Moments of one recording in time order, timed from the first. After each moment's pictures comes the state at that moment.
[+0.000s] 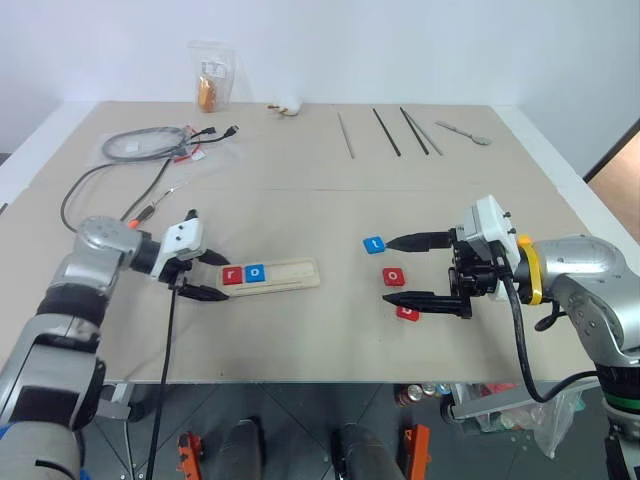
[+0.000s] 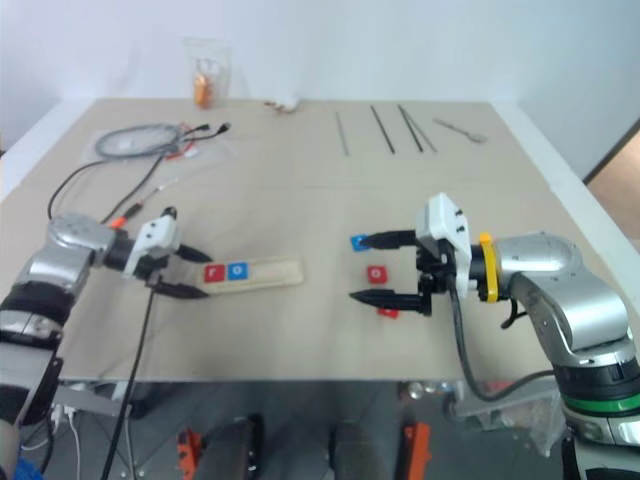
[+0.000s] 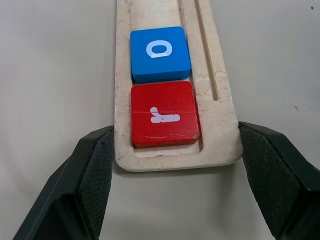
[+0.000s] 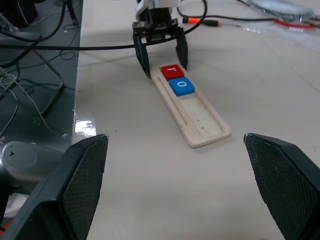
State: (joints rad) left arm -0.90 0.68 -0.22 0.89 -0.08 -0.19 -1.59; right arm -0.43 -0.88 -0.05 -0.30 0.62 0.57 1.19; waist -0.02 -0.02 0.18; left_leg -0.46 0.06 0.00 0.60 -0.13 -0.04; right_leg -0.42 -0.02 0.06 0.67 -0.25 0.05
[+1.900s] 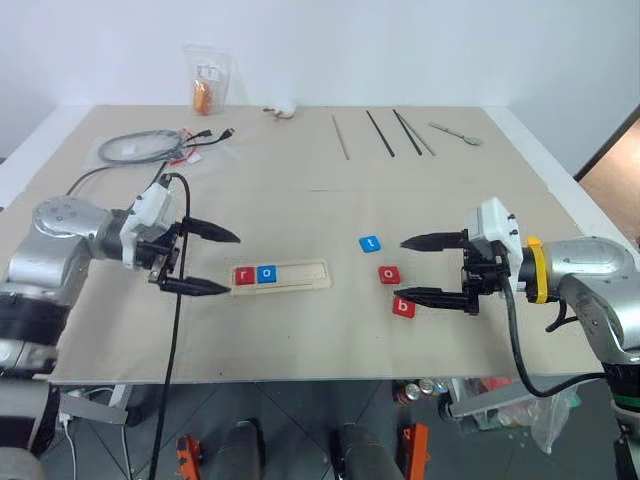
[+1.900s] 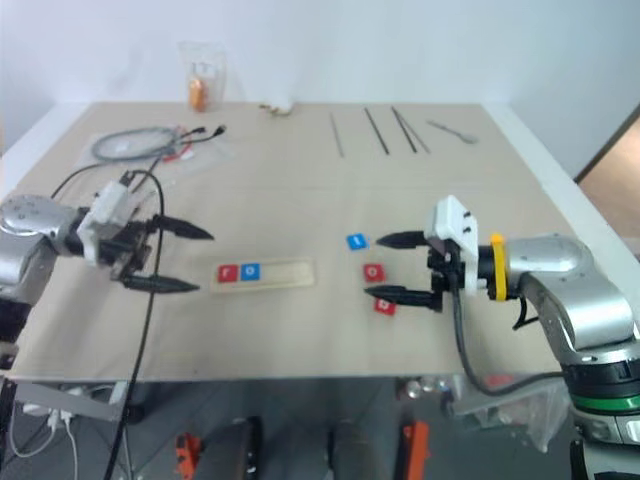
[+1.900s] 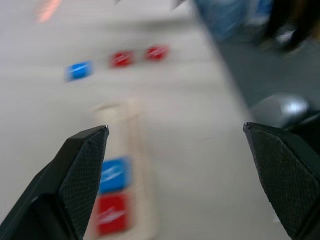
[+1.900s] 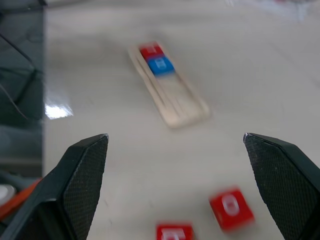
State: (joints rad) left arm -0.61 0.91 -0.10 0.13 -0.63 0.25 -1.61; right arm -0.40 -0.92 -0.03 -0.14 0.47 0.47 1.20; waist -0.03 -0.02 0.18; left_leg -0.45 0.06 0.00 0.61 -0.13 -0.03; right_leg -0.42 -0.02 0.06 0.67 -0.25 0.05
